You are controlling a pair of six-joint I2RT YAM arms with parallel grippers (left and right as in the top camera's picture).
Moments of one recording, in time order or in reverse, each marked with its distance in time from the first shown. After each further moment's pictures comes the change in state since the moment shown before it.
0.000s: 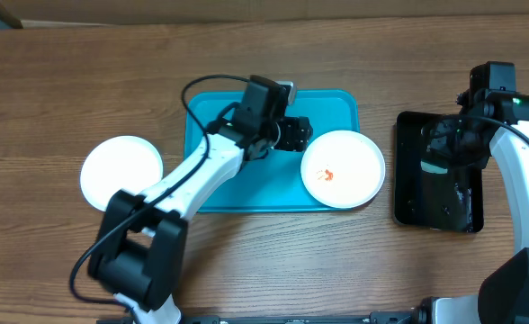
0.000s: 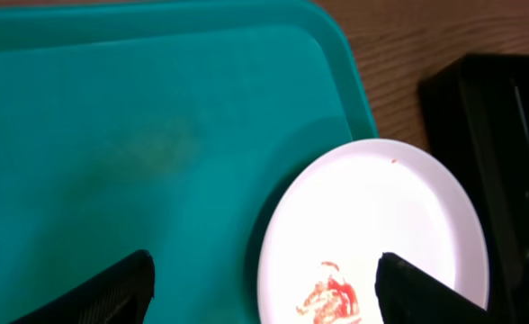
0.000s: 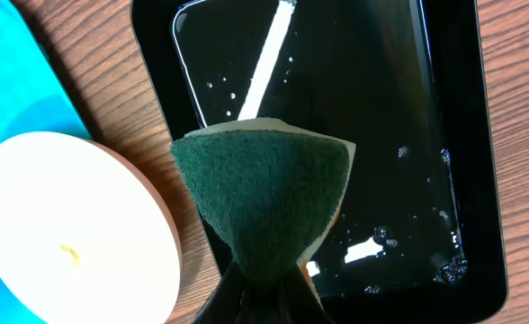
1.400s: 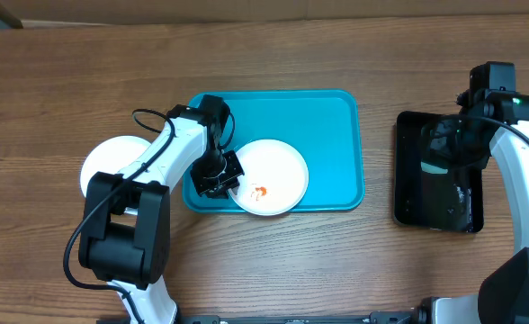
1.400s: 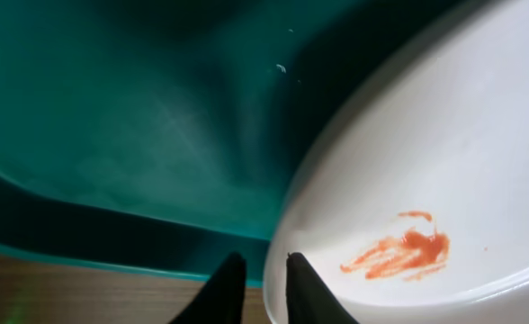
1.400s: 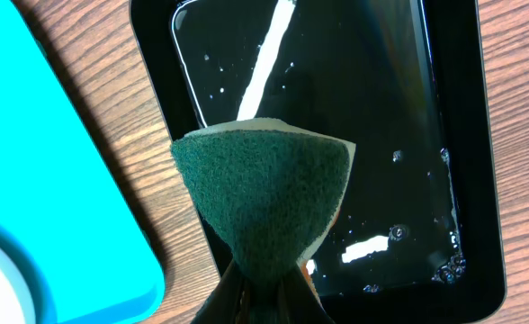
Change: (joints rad) left arm 0.231 0.066 0.023 -0.771 -0.014 -0.299; right arm 0.000 0.000 0.000 -0.003 0.000 -0.006
